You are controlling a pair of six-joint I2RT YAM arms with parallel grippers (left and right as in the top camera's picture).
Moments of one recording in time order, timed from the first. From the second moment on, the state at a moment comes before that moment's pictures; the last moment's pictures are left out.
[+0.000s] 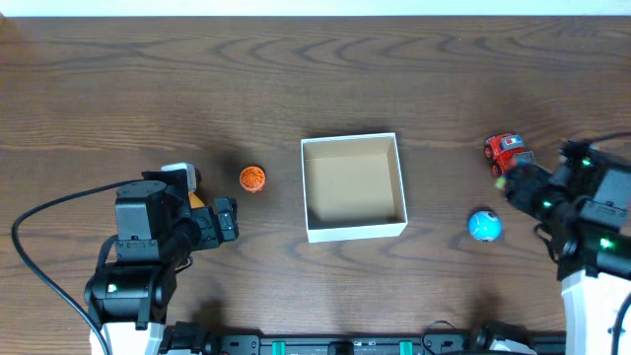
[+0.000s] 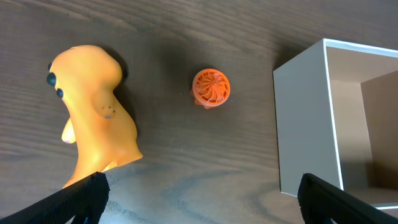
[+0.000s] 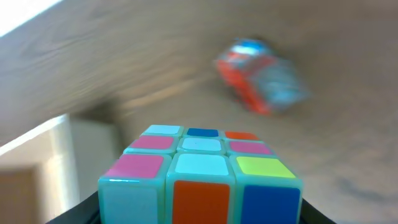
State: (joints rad) left arm 0.00 0.78 0.76 -0.85 0.18 -0.21; right arm -0.24 0.98 0.88 -0.74 -0.20 0.28
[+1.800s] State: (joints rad) left arm 0.00 0.78 0.76 -0.85 0.18 -0.21; right arm 0.50 1.92 1.35 -0.76 0.04 0.40
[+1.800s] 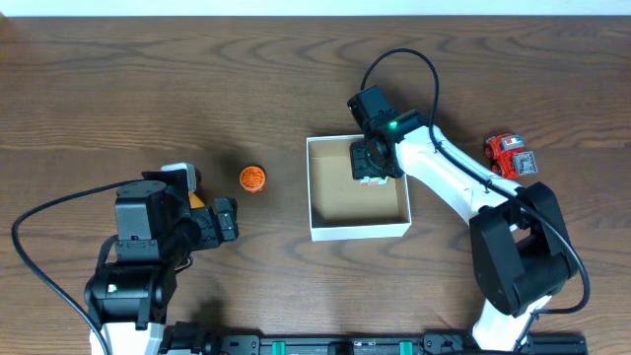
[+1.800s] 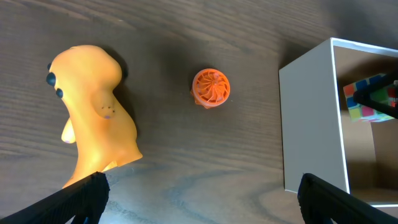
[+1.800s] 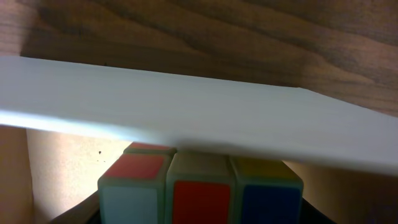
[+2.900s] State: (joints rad) left arm 0.00 0.78 0.76 -0.85 0.18 -0.21; right arm 0.58 1.71 1.36 -0.76 0.08 0.36
